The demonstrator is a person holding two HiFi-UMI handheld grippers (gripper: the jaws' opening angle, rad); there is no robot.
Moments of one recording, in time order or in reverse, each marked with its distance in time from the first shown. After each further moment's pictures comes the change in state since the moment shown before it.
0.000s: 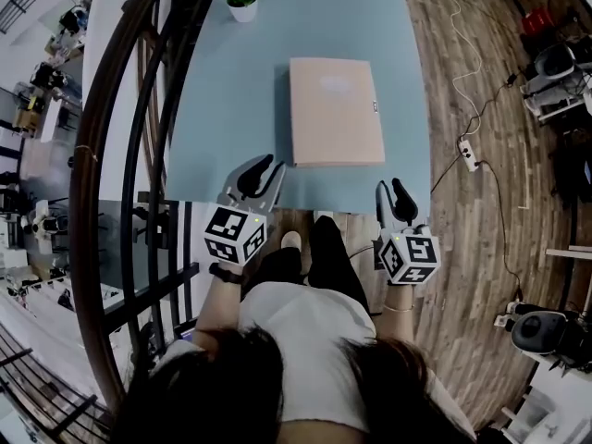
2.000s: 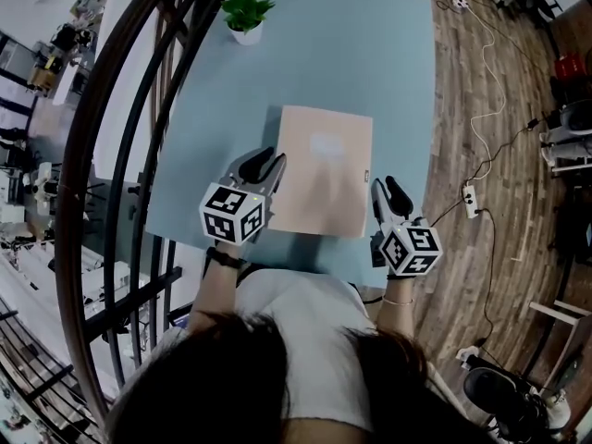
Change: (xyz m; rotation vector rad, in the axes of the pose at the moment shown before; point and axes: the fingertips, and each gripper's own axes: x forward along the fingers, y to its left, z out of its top) left arm 0.171 0.085 0.027 -0.135 0.096 0.120; right arm 0.187 -0.092 0.046 0.070 0.105 0.210
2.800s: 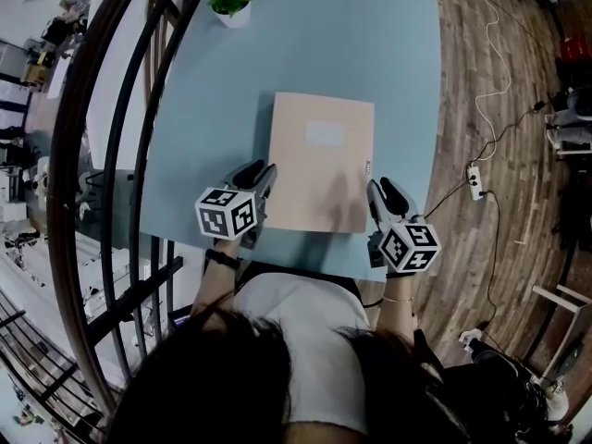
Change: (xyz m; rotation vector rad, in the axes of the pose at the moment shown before) left arm 0.018 0.034 -0.100 -0.259 0.200 0.031; right arm 0.017 -0.017 -0.056 0.112 0.120 0.006
